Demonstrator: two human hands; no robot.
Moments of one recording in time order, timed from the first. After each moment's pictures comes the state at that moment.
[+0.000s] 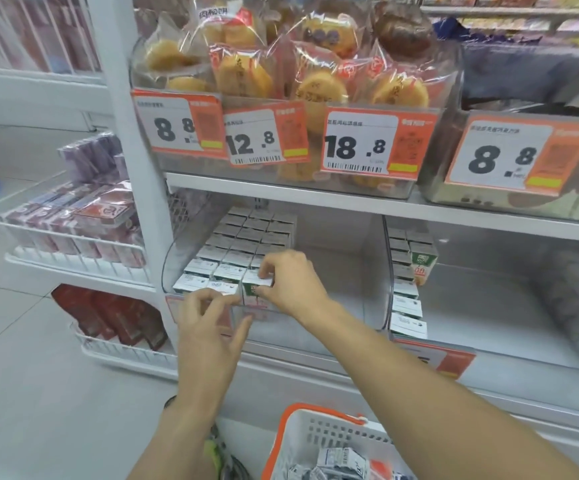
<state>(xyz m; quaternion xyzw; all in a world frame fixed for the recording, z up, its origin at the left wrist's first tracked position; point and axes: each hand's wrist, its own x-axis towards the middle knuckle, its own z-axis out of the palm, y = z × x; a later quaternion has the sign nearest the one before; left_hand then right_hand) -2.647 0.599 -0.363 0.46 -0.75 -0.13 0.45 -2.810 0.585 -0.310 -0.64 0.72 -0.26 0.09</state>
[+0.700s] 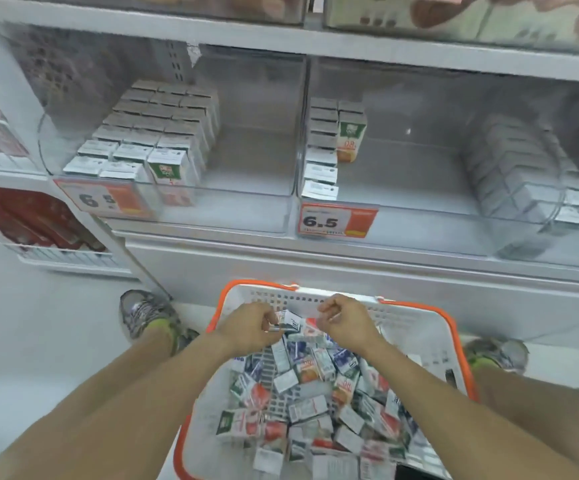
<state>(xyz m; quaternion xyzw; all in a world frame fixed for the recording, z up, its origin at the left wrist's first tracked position) -2.719 0.720 -0.488 0.38 -0.83 -0.39 -0.13 -2.905 0.847 -0.499 -0.37 0.81 -0.29 0.36</state>
